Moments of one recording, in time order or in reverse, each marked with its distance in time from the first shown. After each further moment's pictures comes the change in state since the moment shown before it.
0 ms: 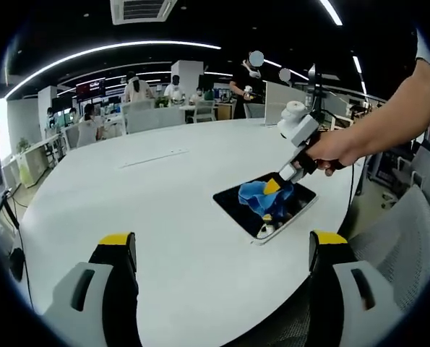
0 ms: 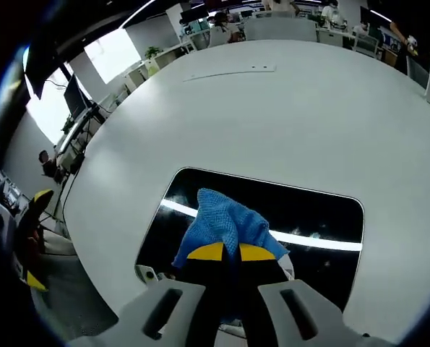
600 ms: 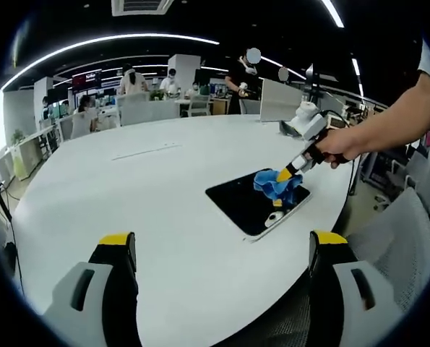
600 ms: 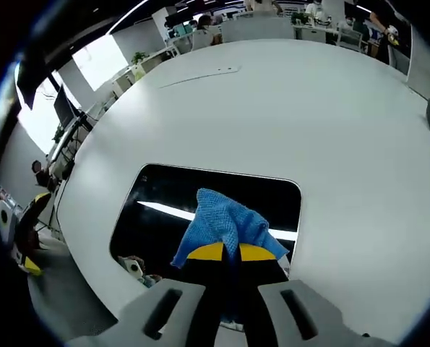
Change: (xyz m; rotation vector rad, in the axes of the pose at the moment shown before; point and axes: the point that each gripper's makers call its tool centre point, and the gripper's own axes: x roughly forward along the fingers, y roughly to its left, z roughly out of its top) left arm 0.004 -0.003 -0.007 -0.024 0.030 -0.033; right arm -0.026 -0.058 -0.016 0.044 -0.002 -0.054
